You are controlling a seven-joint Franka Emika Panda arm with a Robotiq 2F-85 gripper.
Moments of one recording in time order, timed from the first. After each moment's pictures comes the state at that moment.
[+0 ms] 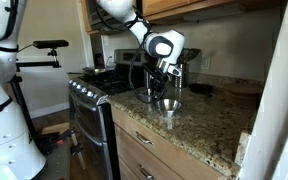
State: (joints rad) arm -0.04 0.46 0.08 -1.85 0.28 2.08 -0.13
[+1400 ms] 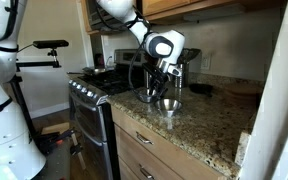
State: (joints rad) arm -0.04 0.46 0.08 -1.85 0.28 2.08 -0.10
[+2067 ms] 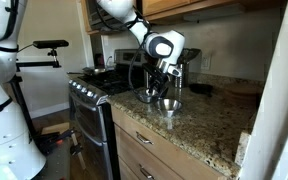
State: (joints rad) arm -0.04 0.46 0.08 -1.85 0.28 2.08 -0.10
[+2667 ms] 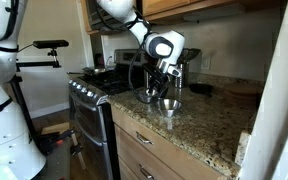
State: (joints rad) arm -0.04 0.46 0.08 -1.85 0.28 2.08 -0.10
